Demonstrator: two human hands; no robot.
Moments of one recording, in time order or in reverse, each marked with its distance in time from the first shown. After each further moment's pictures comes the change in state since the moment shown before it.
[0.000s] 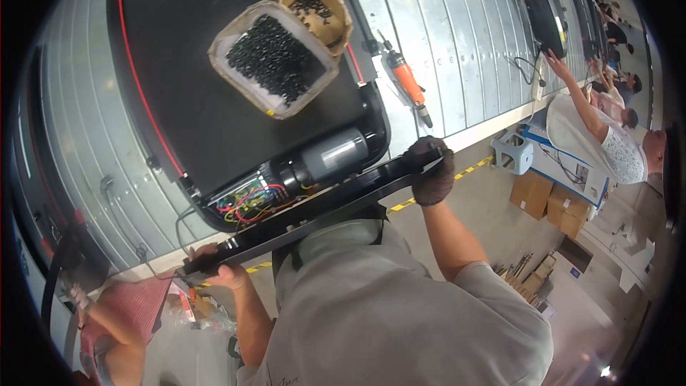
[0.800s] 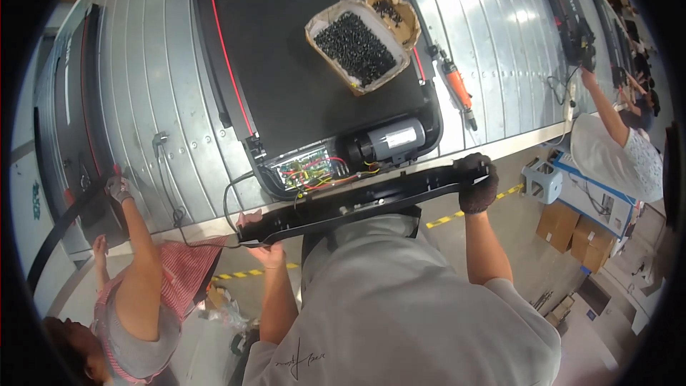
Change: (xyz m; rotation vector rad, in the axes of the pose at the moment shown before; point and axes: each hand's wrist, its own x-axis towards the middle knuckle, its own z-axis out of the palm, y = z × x) left_hand -0.002 -0.016 -0.047 -0.240 -0.191 0.035; right_hand -0.064 -0.008 0.018 0.107 0.087 -0.091
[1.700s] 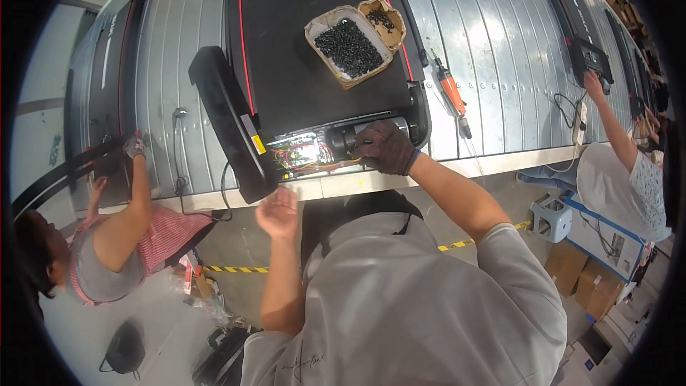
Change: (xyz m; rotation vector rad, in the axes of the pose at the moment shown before) left_hand -0.060 -0.011 0.056 -0.979 0.472 -0.906; right_hand 0.053 0.065 0.095 -1.413 -1.274 -0.983
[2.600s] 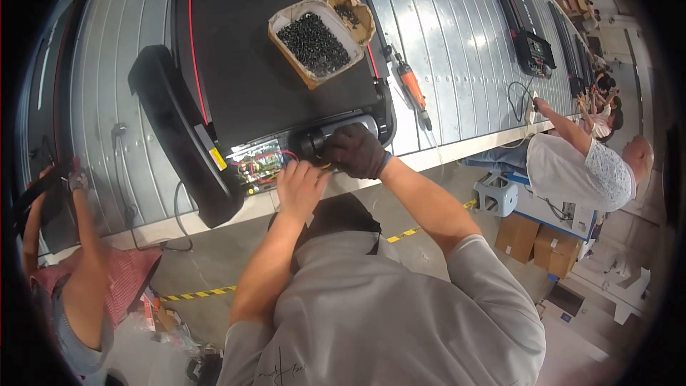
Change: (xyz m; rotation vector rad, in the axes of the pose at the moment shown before) left_hand 0.019 -0.088 0.095 1.717 -0.885 1.323; right_hand 0.005 -0.007 0.025 -0.155 -0.084 -0.020
